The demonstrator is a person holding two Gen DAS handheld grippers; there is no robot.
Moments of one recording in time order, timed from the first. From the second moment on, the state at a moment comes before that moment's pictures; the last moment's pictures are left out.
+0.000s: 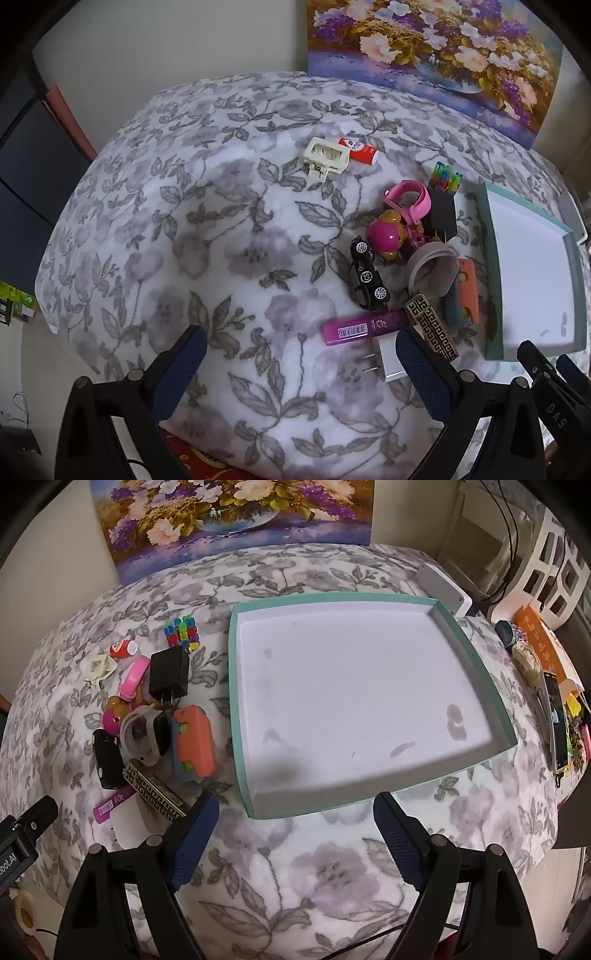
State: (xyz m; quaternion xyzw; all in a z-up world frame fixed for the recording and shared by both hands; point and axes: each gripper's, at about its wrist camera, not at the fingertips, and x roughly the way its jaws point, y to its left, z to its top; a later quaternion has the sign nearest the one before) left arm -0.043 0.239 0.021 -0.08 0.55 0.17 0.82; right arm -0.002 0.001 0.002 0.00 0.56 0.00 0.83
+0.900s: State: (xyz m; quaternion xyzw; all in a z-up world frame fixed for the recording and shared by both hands) left arm -0.040 0.234 0.020 -0.07 0.55 0.18 0.81; right arm 0.001 -0.004 -0.001 0.02 0.58 -0.02 0.82
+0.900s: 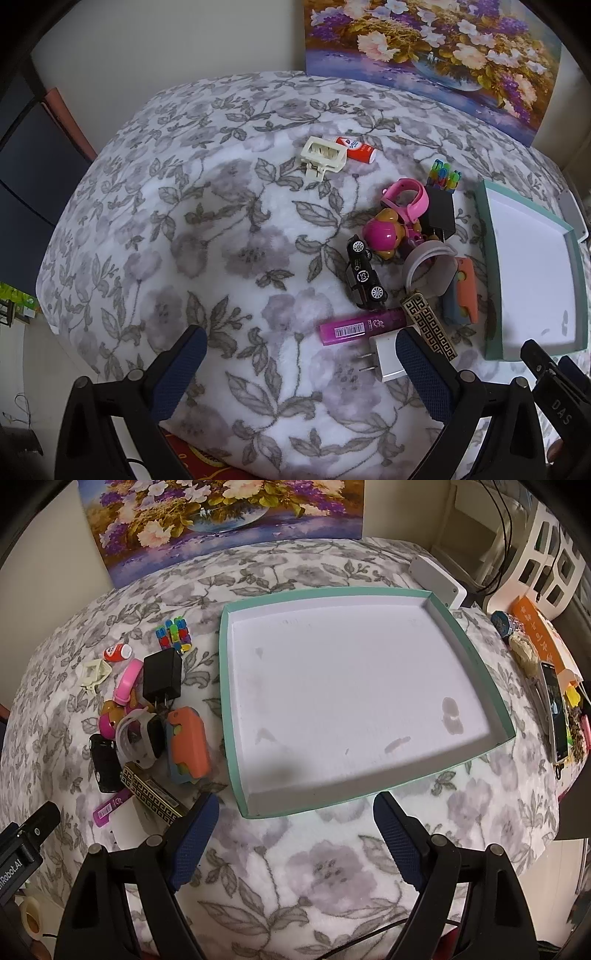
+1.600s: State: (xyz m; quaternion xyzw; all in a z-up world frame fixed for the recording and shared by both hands) left arm -0.038 0.230 0.019 -0.07 0.56 0.17 0.81; right arm 0.001 -0.008 0.000 0.02 0.58 -0.02 0.82
